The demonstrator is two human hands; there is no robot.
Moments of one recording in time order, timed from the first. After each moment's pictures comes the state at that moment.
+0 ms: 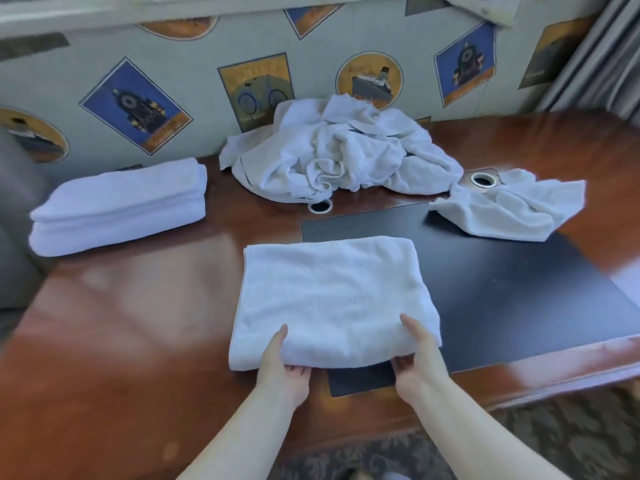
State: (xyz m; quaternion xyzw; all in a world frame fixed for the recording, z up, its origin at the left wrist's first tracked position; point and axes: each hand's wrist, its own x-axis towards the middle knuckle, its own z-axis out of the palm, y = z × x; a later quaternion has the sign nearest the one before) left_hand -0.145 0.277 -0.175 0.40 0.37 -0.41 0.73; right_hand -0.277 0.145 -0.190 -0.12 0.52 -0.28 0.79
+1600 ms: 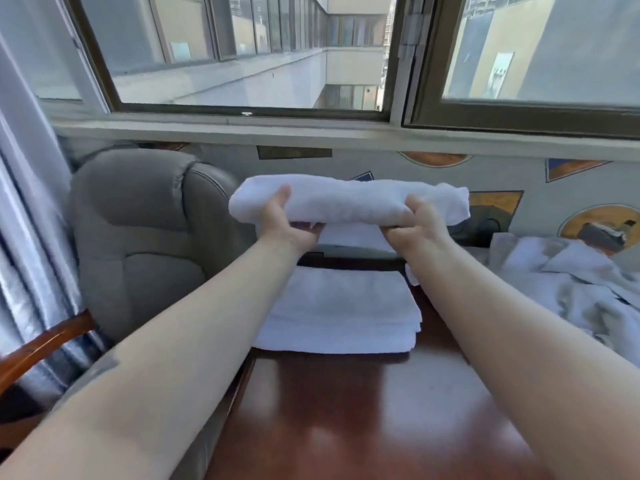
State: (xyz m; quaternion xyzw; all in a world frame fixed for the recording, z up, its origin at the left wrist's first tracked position) left_hand 0.386 0.396 0.075 0.27 0.12 -0.24 0.92; right_hand 0.328 0.251 0.086 -0.30 0.35 -0.22 0.86
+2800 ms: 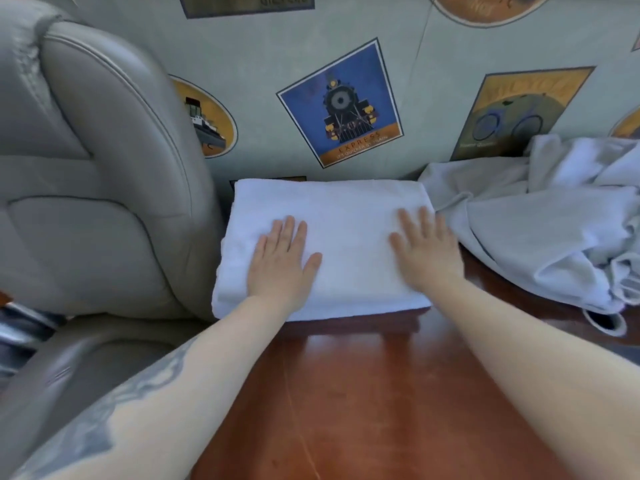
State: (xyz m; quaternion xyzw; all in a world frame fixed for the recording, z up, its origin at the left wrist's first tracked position) left_hand 0.444 0.402 -0.176 0.95 -0.31 -0.07 0.05; right_hand 0.326 0.186 -0.164 -0.94 0.34 0.06 0.05
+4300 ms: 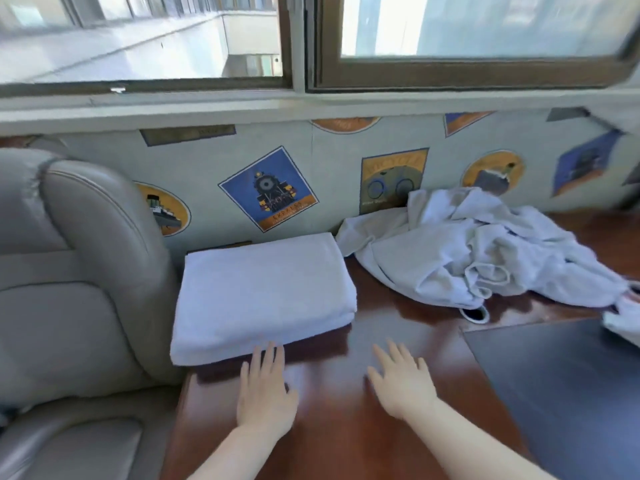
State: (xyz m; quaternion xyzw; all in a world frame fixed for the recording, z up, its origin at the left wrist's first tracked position) left_hand 0.273 0.428 -0.160 0.94 -0.32 -0.15 0.03; right_hand 0.131 0.251 -0.155 -0.90 0.38 0.17 0.12
